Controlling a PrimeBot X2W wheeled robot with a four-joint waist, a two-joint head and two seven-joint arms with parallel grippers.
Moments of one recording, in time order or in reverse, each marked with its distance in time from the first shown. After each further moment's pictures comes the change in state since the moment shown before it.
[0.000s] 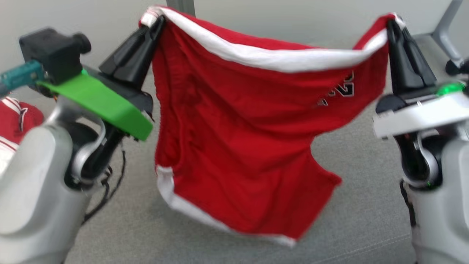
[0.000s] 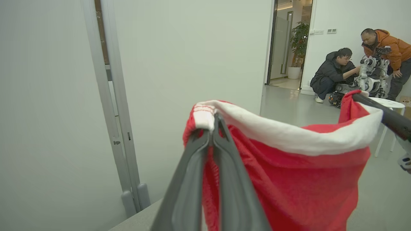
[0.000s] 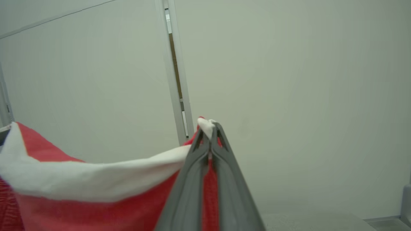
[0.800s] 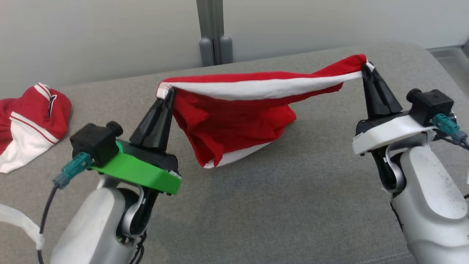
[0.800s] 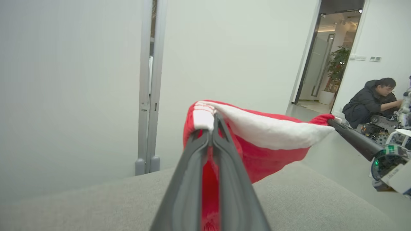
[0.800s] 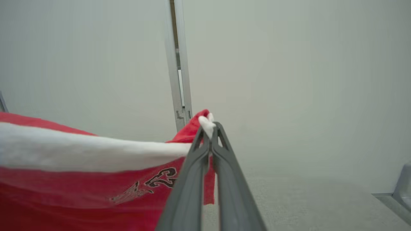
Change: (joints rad) left arm 0.279 -0.125 -0.031 0.146 0.118 0.026 -0.353; right arm -0.086 -0.079 0.124 0.599 -0.045 0.000 -0.368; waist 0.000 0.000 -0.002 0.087
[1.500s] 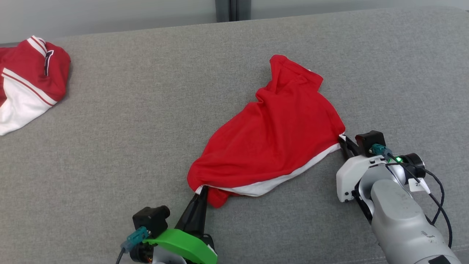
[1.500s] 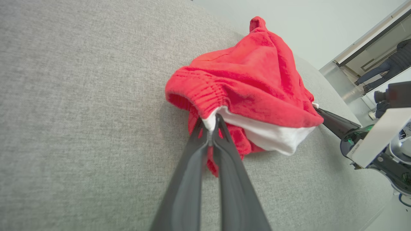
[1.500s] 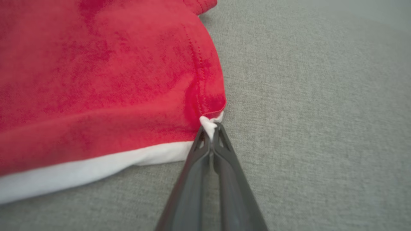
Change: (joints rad) left arm 0.261 -0.176 -0.074 0.309 -0.062 0.011 -0.102; right arm -0.136 0.101 -0.108 0.716 -0.423 0.000 -0.003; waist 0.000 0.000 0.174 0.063
